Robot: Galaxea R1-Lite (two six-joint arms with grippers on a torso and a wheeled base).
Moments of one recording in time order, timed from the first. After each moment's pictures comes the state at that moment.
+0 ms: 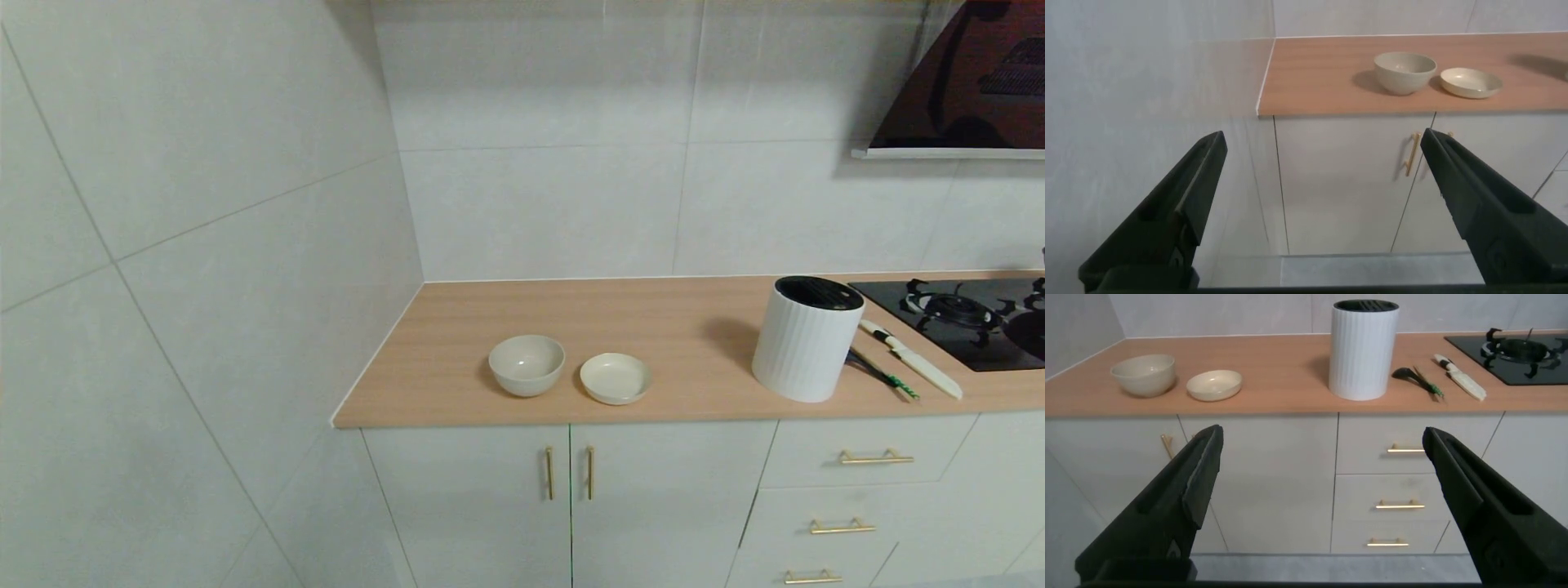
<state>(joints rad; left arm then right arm) 0.00 0.00 0.00 0.00 -0.01 0.00 0.00 0.00 0.00 0.00 0.01 0.00</state>
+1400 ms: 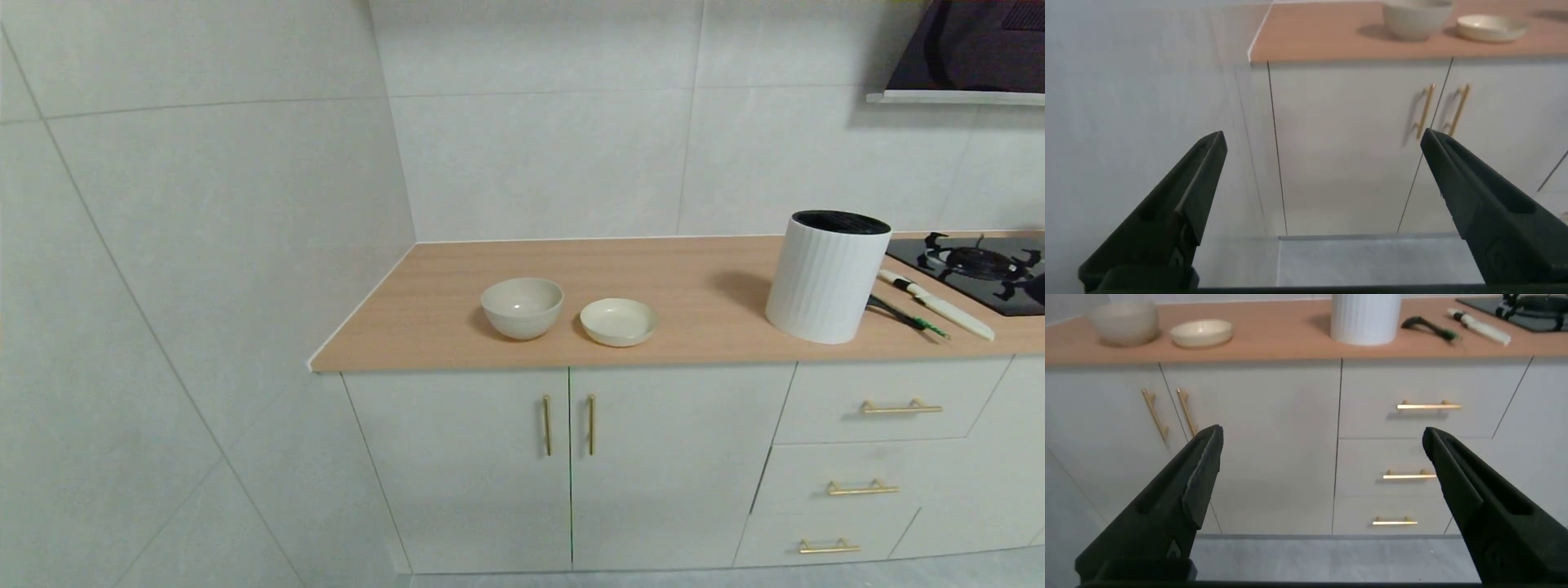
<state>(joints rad) 0.00 0.00 0.00 0.00 -0.01 0.00 0.00 0.00 0.00 0.00 0.01 0.00</state>
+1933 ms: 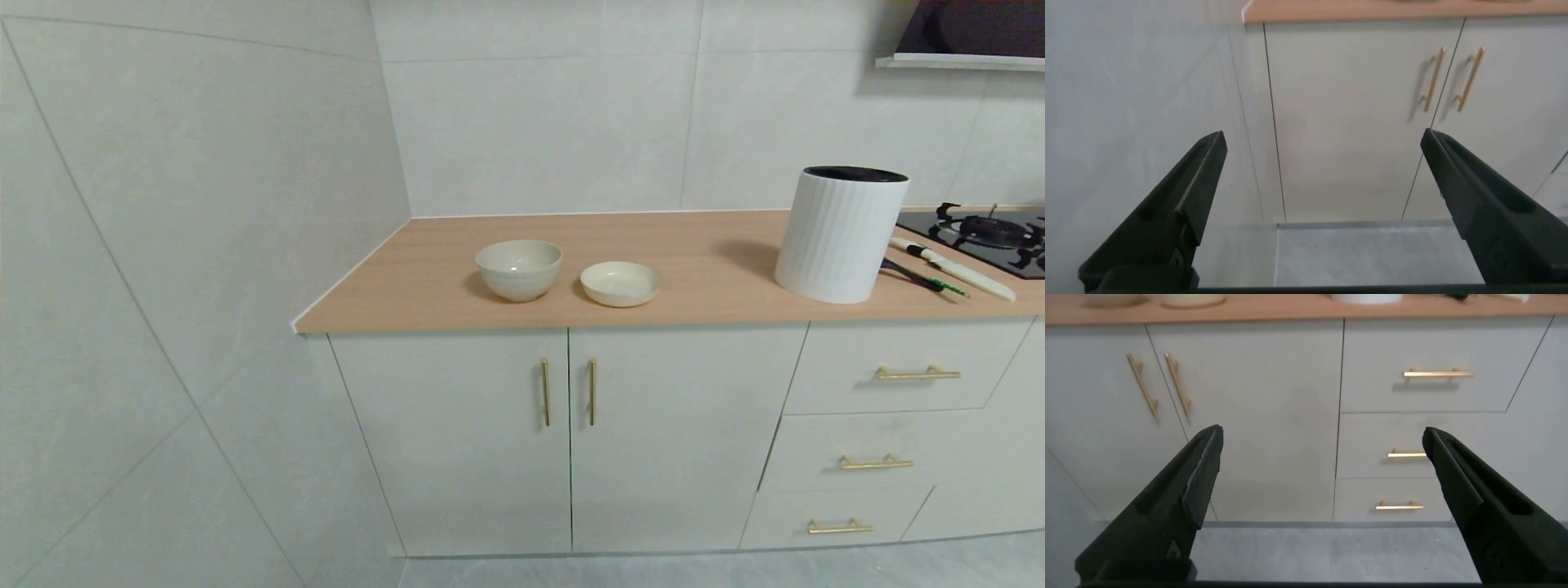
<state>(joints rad) 0.00 0.00 0.00 0.00 -0.01 0.00 0.00 0.00 0.00 0.00 0.01 0.00</state>
